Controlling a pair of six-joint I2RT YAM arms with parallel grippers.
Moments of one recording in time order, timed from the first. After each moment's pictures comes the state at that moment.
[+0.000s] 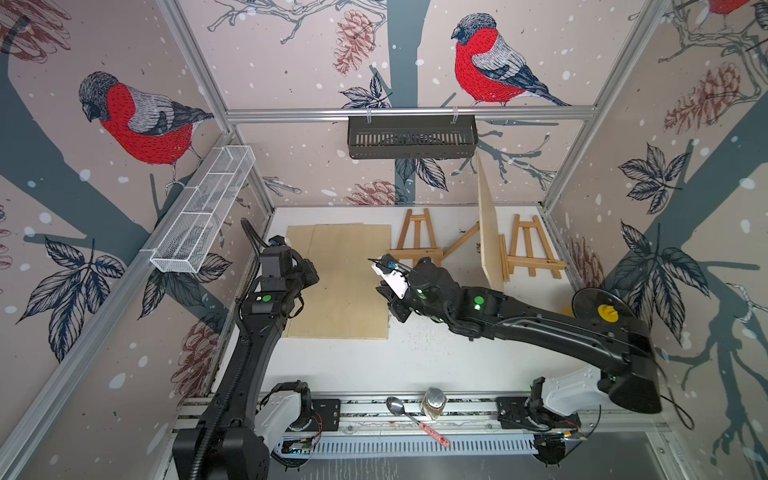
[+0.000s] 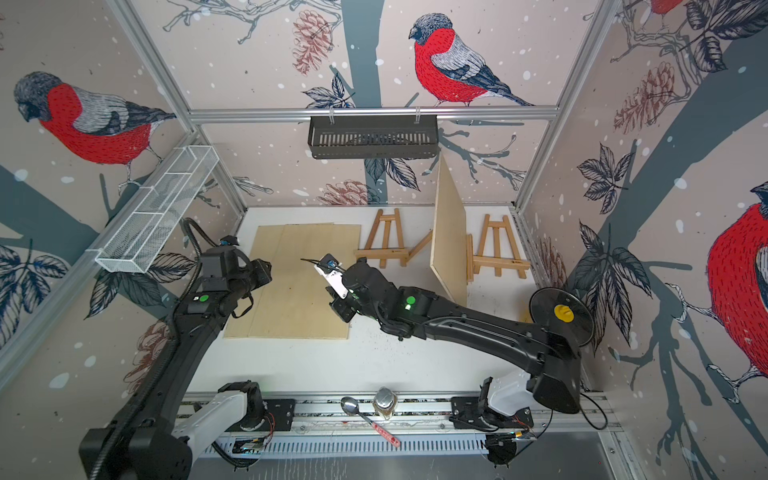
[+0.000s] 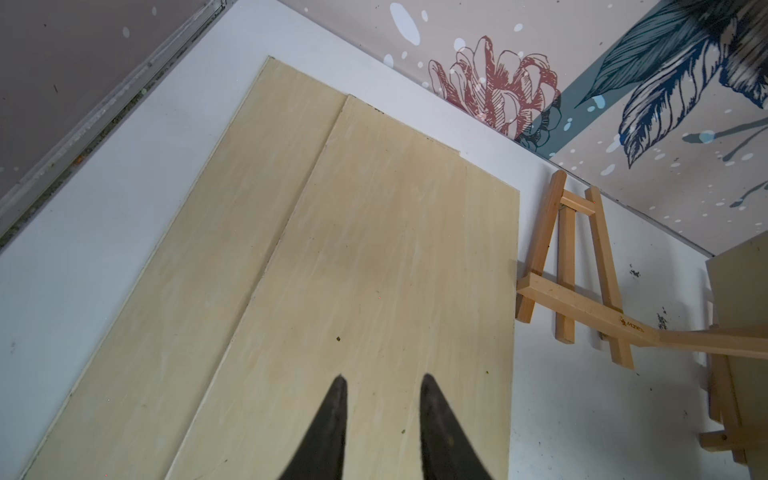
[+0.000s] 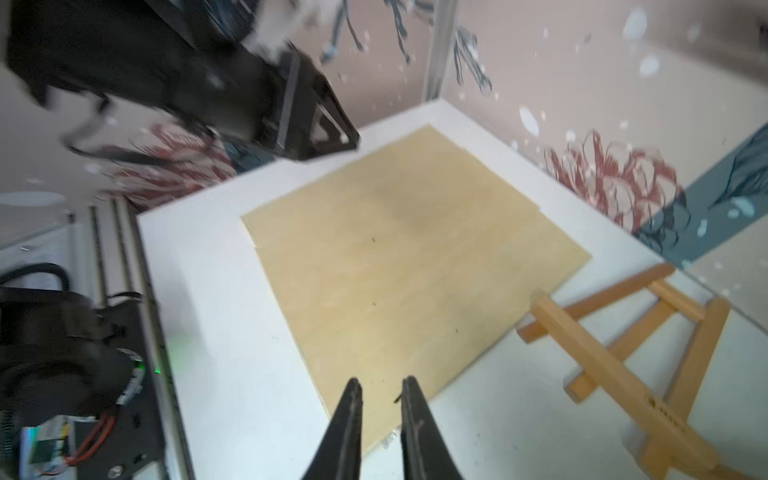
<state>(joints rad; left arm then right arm) 0.04 1.03 0.84 -0.45 0.09 -0.43 1.14 1.49 1.27 -0.31 0.14 0.06</state>
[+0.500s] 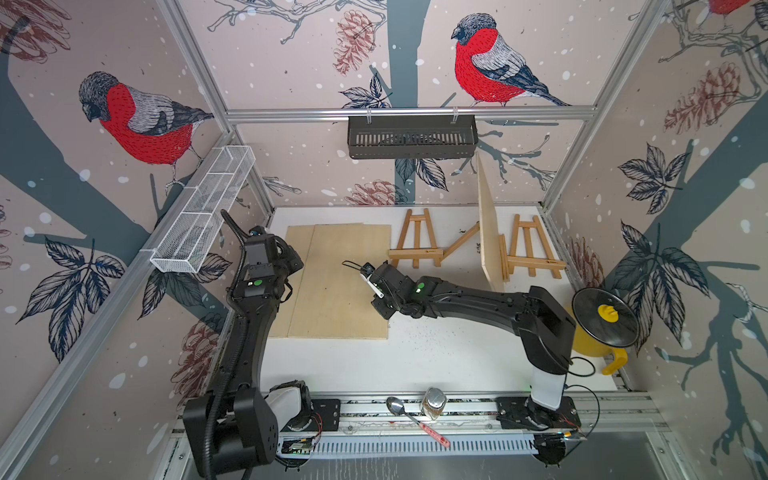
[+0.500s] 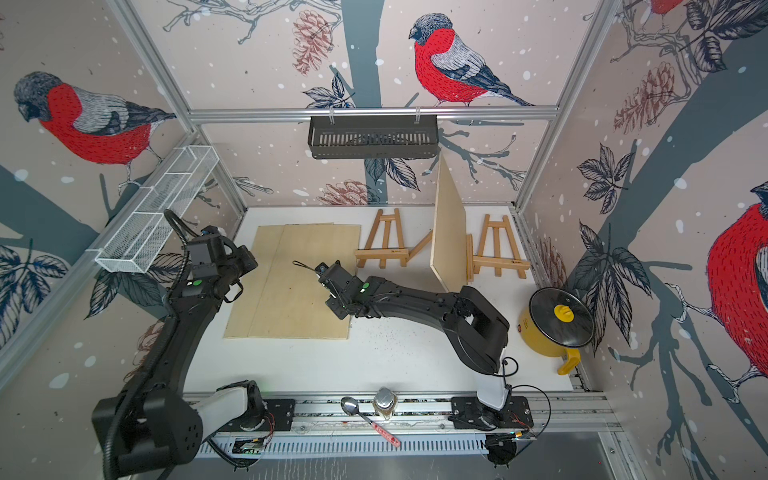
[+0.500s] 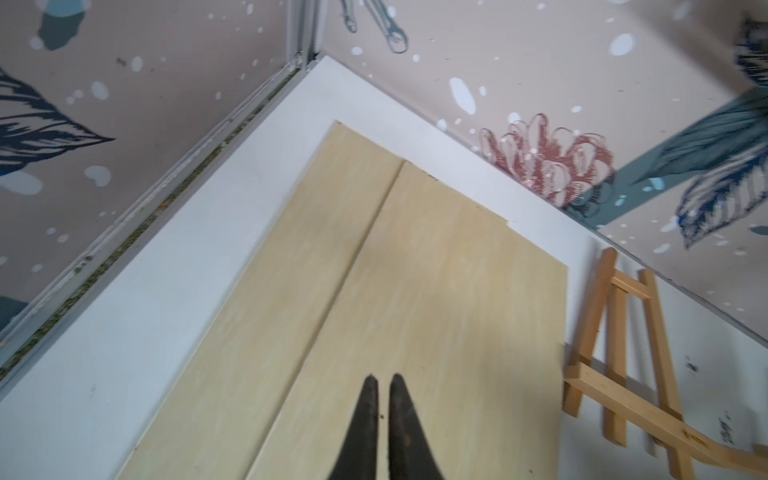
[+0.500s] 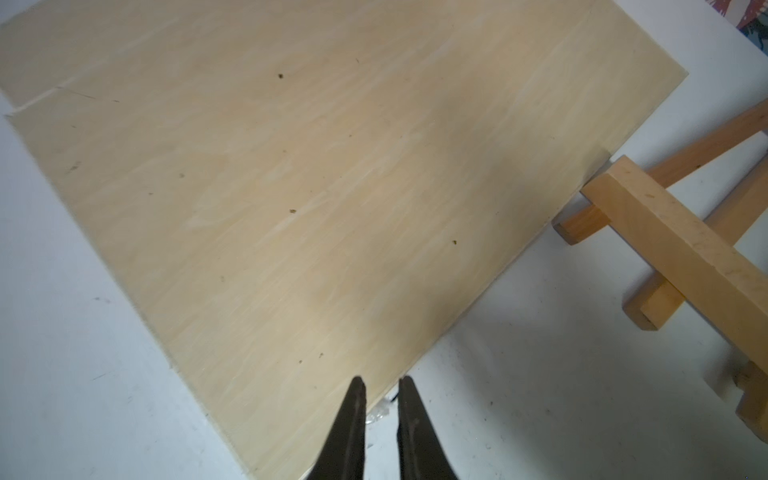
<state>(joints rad) 0.19 1.18 0.92 -0.38 0.06 -0.40 1.06 1.92 1.43 -0.42 0.17 0.11</state>
